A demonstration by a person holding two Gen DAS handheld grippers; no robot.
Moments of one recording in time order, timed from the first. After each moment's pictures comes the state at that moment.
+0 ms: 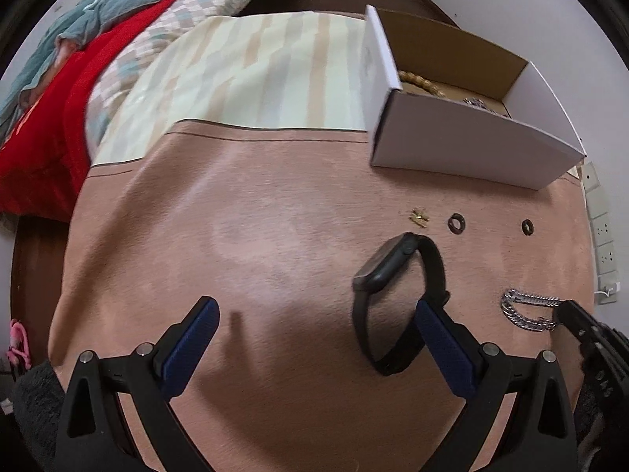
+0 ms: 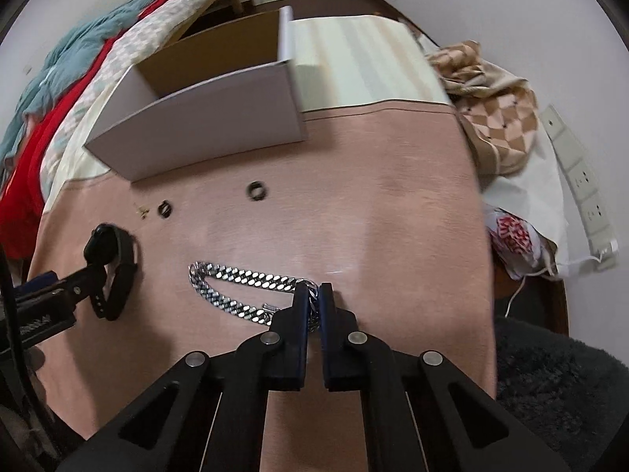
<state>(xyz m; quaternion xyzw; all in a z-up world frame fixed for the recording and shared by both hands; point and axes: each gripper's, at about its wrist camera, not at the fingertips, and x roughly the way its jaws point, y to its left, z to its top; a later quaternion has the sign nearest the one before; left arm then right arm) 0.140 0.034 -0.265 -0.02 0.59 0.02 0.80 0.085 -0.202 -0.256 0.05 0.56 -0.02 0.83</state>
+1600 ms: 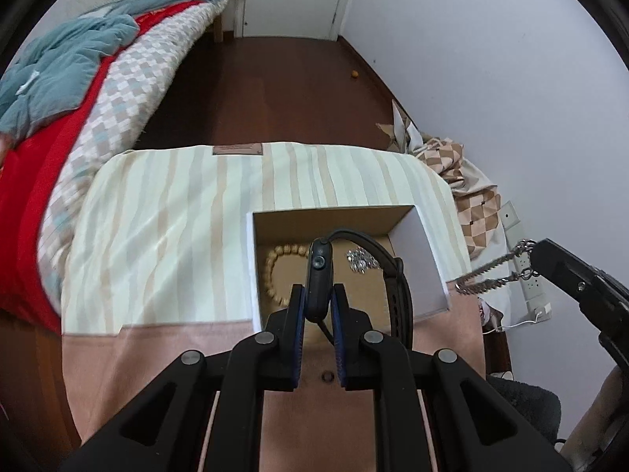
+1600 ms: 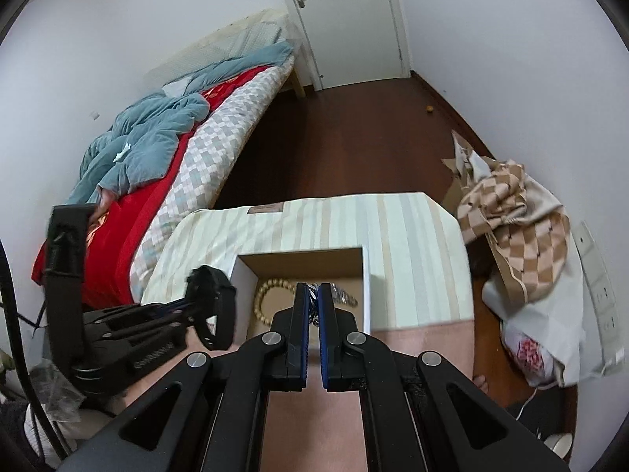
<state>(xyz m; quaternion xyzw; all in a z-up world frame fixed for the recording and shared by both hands) 0.238 0.002 -0.148 -0.05 0.52 -0.12 0.84 0.184 -0.176 -0.084 0.07 0.43 0.09 0.89</state>
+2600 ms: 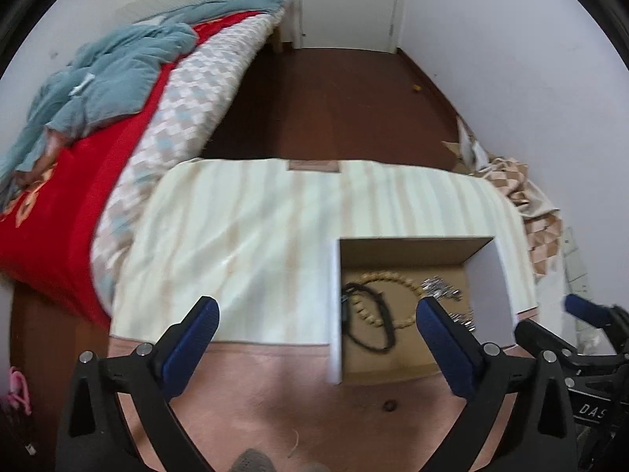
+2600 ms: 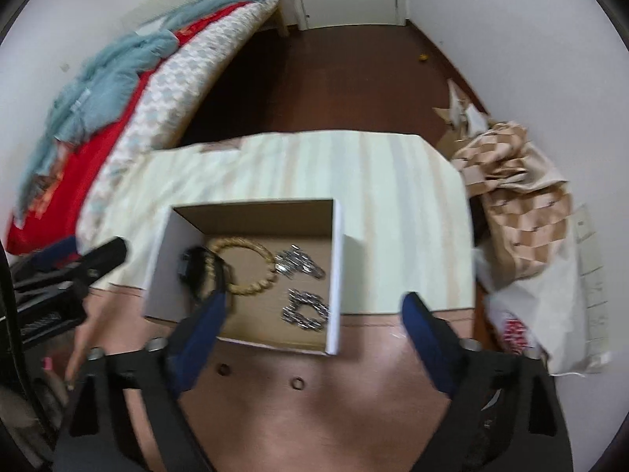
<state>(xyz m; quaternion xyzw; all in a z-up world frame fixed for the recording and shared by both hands) 0.241 0.028 -0.151 -0.01 0.50 0.01 0.87 0.224 -0.179 -0.158 0.01 0.53 0.05 0.84</state>
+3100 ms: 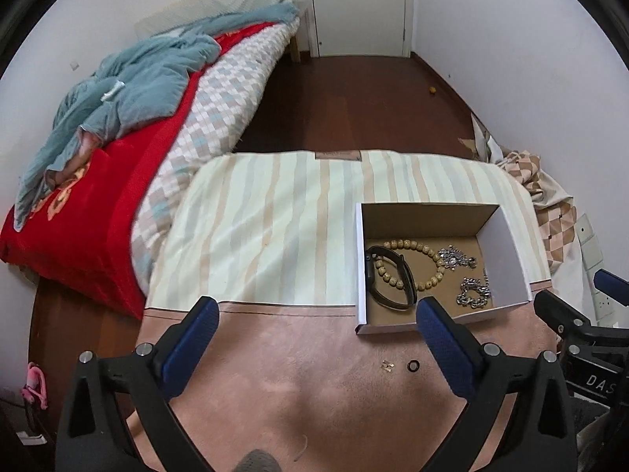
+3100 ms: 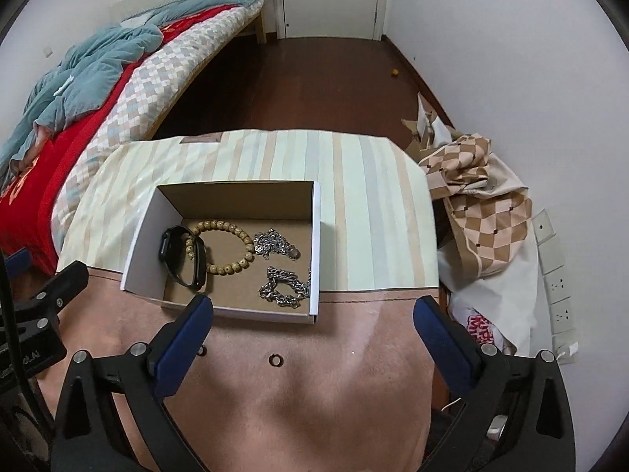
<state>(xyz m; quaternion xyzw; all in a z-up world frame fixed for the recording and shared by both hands) 0.188 0.030 -0.137 0.02 0.48 0.04 0.88 0.185 -0.166 -0.140 -0.03 0.50 0.00 0.86</state>
